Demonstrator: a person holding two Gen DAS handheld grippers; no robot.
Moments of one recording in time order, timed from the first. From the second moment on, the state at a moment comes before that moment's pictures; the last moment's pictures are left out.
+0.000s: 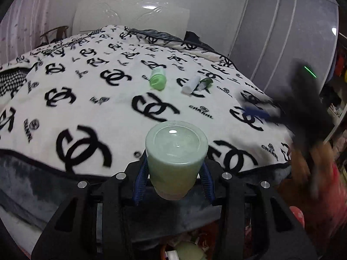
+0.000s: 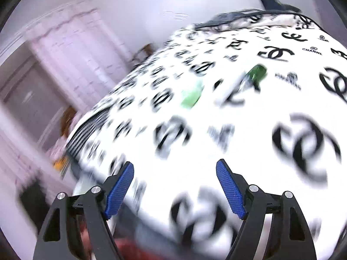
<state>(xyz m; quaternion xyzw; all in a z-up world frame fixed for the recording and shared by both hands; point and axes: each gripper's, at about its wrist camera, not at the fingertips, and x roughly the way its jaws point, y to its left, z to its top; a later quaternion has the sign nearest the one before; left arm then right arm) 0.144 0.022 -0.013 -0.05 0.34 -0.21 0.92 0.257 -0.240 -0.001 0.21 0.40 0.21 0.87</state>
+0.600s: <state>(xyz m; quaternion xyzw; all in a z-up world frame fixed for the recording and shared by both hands) 0.137 0.055 -0.030 -0.08 0.34 -0.21 0.91 0.415 -0.223 -0.049 0.24 0.48 0.06 0.84</state>
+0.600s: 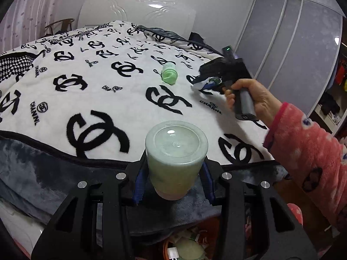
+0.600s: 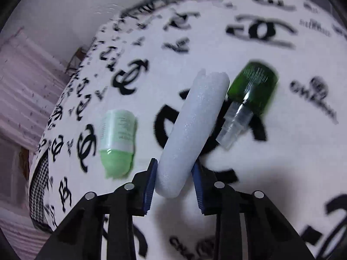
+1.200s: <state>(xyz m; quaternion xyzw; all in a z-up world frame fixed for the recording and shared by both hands) 0.052 0.003 -0.069 -0.06 0.40 -0.27 0.87 0.070 -0.232 -0.036 0.09 0.43 0.25 0.86</state>
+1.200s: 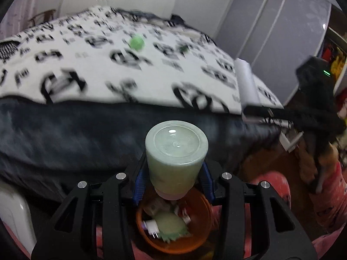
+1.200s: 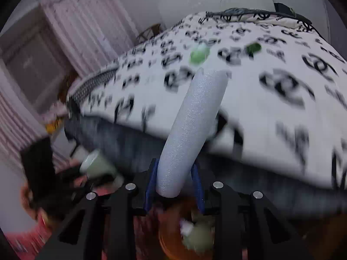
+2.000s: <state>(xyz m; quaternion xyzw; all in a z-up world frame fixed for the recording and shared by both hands) 0.029 -0.035 -0.255 -0.06 0.62 -0.20 0.76 0.008 -0.226 -0.257 0.10 0.62 0.13 0.77</state>
